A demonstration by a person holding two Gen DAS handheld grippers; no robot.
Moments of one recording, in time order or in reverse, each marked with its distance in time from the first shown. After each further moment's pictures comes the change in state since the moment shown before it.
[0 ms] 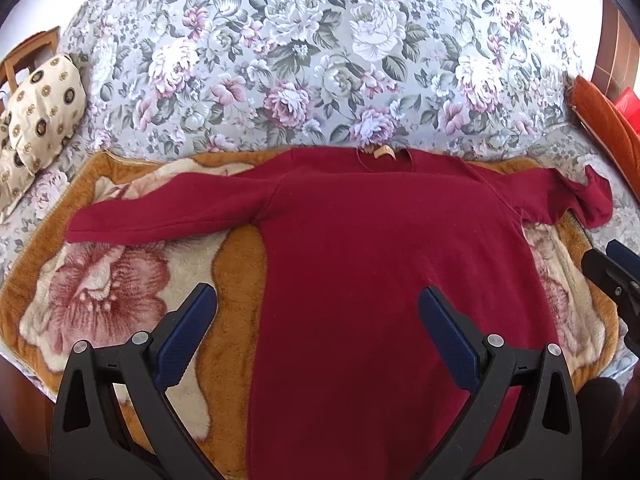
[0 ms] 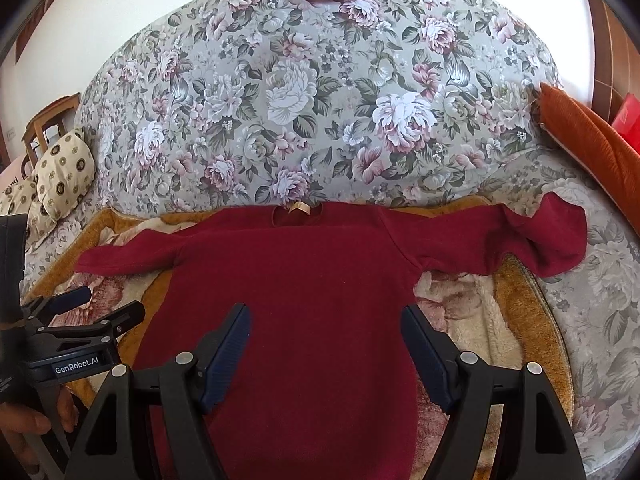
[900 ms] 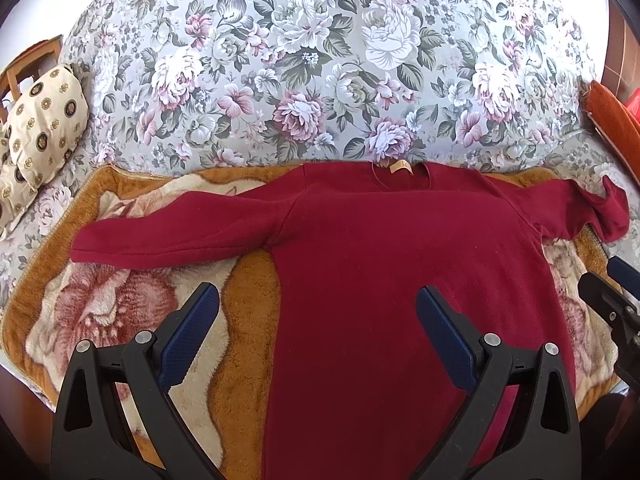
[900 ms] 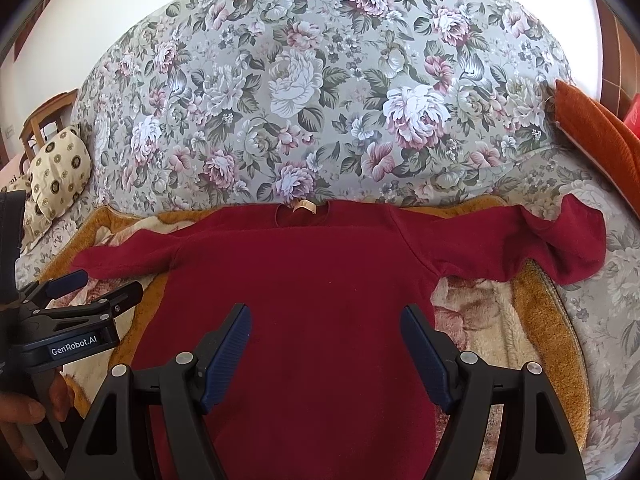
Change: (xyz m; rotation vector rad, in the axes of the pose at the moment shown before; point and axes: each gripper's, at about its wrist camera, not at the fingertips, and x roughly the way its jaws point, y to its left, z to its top) left arm 0.017 0.004 0.022 0.011 -0.011 0.035; right arm 0.029 0.007 0.008 0.002 0.010 0.007
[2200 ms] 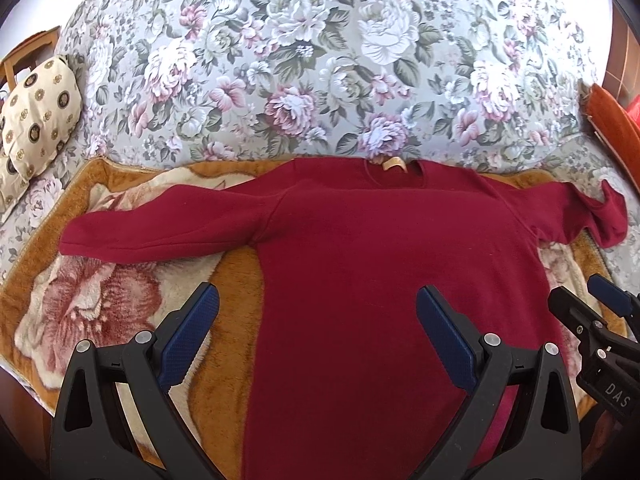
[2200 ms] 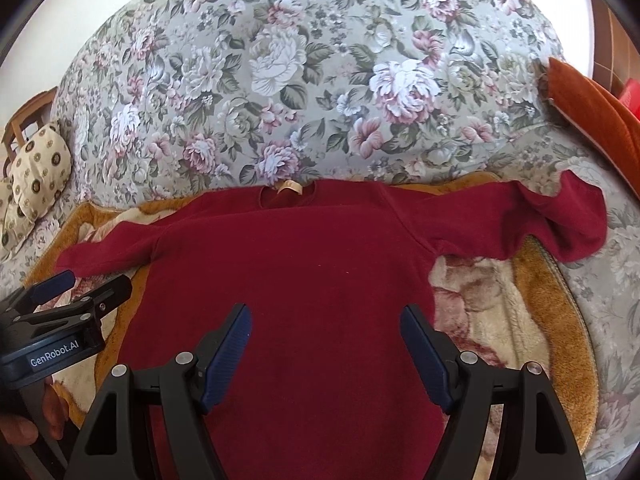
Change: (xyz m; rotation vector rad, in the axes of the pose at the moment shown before) left arm 0.013 -0.005 0.000 -0.024 0.018 -0.014; right arm 0.025 0.001 -0.003 0.033 0.066 -0.046
